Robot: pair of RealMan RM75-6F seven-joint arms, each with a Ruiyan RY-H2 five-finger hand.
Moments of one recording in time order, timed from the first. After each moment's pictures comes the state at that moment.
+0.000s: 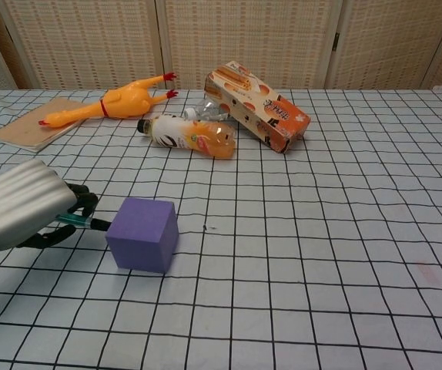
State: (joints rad) left arm -0.49 -1.73 0.06 -0.95 1.73 1.35 0.50; right arm 0.05 -0.91 -0.28 -1.66 -1.99 1.52 0.16
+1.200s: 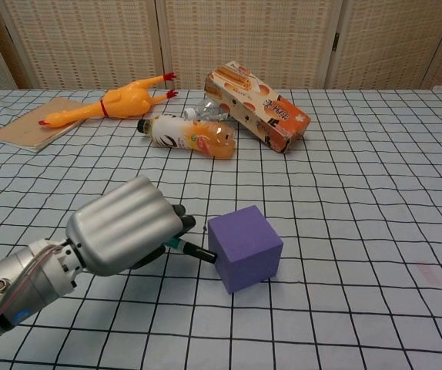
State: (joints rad) left arm -0.59 -1.88 -0.01 -1.13 1.73 1.20 0.80; right arm 0.03 -0.88 -0.29 -1.60 -2.04 1.63 0.28
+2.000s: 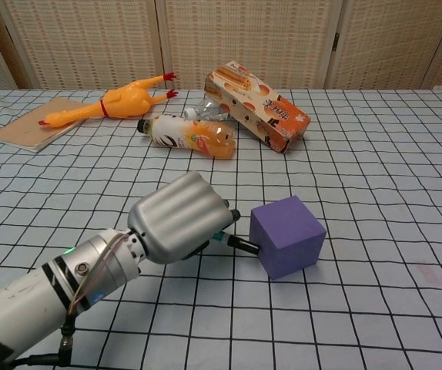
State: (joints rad) left arm -0.71 -2.04 -0.08 -0.97 1.68 1.12 0.76; right arm 0.02 -0.86 -0.27 -1.58 -2.00 1.66 0.35
